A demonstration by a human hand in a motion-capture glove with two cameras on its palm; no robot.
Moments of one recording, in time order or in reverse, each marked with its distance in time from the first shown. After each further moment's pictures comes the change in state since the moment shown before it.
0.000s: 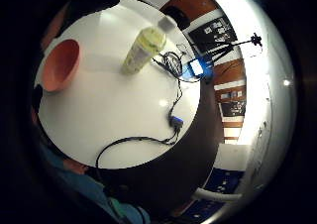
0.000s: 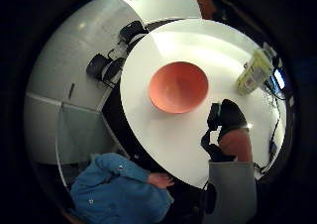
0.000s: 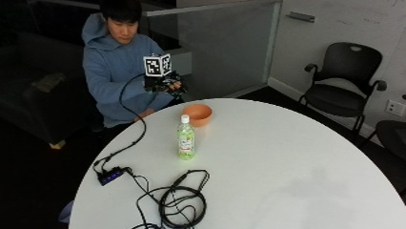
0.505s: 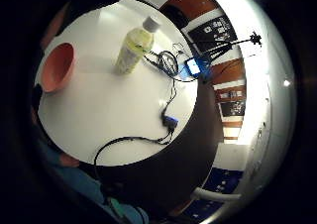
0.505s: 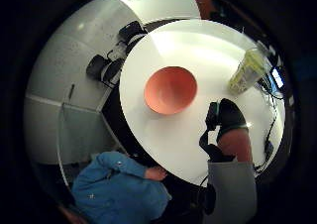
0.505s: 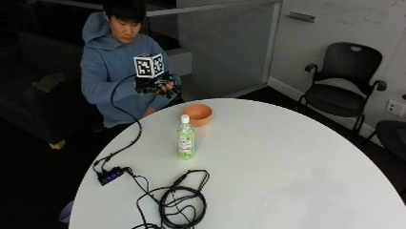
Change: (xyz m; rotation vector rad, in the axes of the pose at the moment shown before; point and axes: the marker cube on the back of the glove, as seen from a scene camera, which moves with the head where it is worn) arm 0.049 0.012 -0.008 -0.012 -0.026 0.007
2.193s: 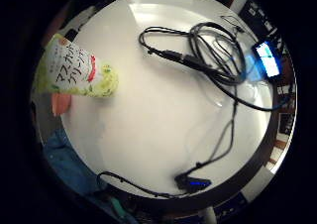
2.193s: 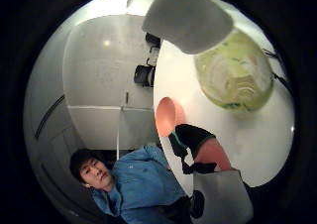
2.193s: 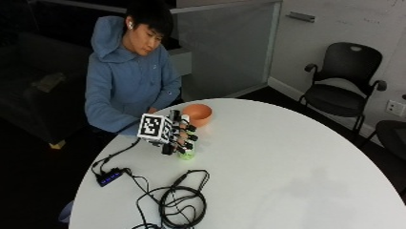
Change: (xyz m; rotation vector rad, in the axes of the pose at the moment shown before) arm 0.150 -0.123 0.129 -0.077 -0.827 -0.072
